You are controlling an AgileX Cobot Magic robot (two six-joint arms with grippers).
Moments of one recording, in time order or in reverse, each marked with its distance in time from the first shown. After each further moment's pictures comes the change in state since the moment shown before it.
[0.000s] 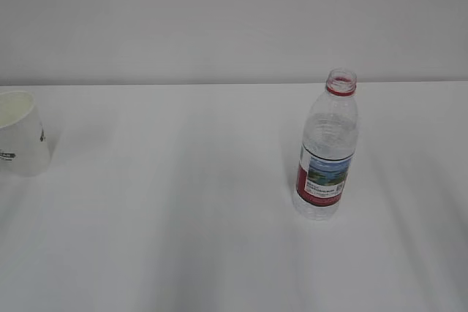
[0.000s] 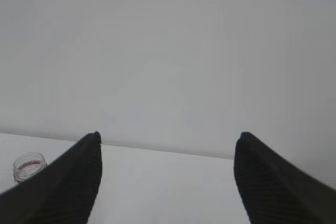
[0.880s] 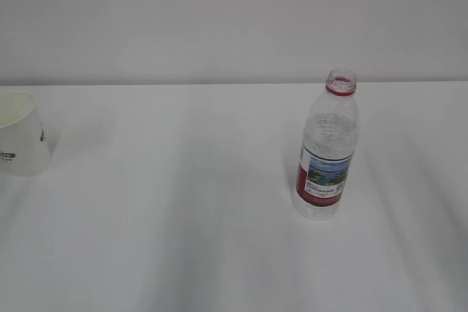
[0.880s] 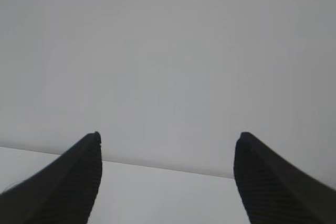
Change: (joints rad) left arm 0.000 0.089 0.000 0.006 -0.136 0.000; right arm 0.000 0.183 0.000 -0.001 -0.218 0.000
